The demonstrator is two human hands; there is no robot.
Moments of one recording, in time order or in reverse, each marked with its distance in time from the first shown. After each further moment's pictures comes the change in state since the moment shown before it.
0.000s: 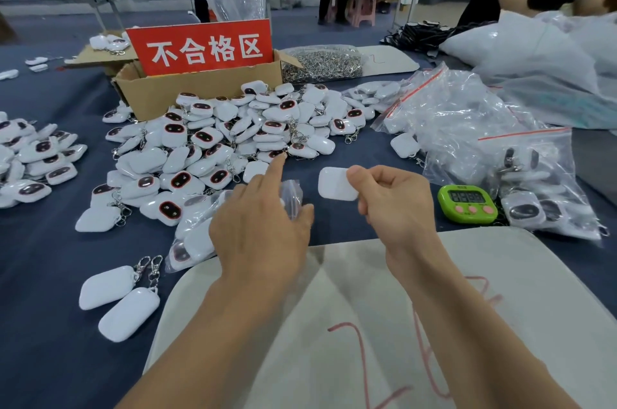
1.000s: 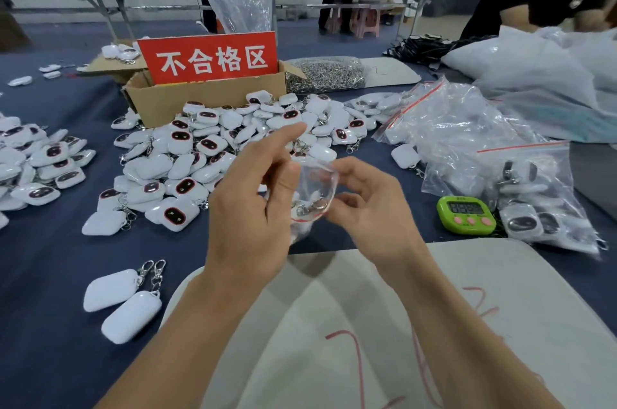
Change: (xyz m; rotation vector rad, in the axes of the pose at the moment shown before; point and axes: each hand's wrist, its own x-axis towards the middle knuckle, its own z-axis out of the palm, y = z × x) left_hand 0.014 -0.001 -0.036 -0.727 0.203 0.380; right_hand -0.004 -0.006 0.006 0.086 -0.348 -0.351
